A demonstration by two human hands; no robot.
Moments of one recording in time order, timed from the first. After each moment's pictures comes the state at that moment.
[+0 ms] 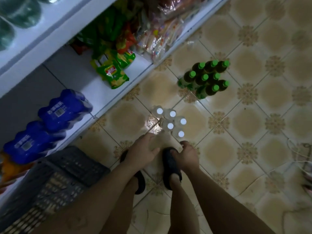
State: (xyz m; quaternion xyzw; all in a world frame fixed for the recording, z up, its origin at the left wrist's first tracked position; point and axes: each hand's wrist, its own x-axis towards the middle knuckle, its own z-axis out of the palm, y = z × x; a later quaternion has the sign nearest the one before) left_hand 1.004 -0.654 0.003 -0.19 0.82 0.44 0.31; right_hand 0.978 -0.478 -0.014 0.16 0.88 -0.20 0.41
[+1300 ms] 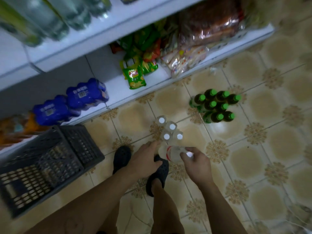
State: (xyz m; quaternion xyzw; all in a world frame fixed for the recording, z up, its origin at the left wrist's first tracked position) left_hand 0.991 -0.575 0.064 -0.24 0.82 0.40 0.33; right_hand 0.906 -0.399 0.070 -0.01 0.88 -0.30 0.37
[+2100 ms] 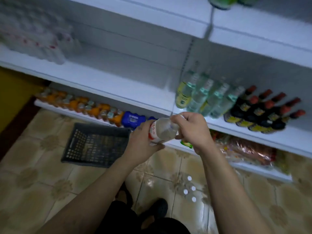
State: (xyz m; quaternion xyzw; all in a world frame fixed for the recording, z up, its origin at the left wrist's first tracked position) left_hand 1.166 -0.748 0.374 -0.52 0.72 0.43 -0.19; right_hand 0.999 -0.721 0.456 -0.37 0.73 -0.38 0.43
